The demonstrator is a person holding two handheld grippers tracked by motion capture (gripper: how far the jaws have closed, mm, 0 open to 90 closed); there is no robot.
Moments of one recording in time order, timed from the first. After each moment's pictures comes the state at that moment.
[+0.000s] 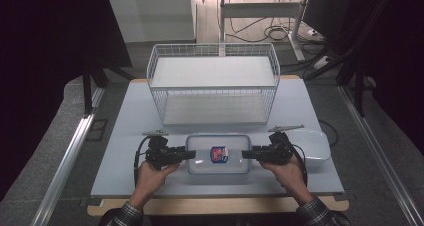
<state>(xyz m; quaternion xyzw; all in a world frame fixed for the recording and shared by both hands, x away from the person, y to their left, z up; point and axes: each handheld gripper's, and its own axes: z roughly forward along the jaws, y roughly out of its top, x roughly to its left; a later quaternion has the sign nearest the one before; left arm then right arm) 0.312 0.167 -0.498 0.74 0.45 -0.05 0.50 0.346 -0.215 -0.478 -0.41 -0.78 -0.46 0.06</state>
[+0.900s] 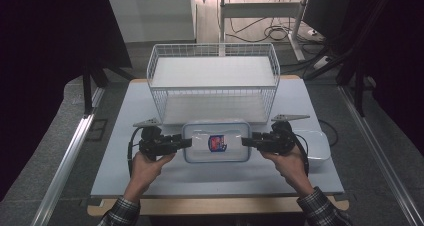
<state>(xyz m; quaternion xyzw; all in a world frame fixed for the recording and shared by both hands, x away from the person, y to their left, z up) 0.319 0.180 -0.455 0.73 0.43 -0.01 0.54 0.355 -0.209 -0.435 -0.38 -0.78 -0.50 0.02</state>
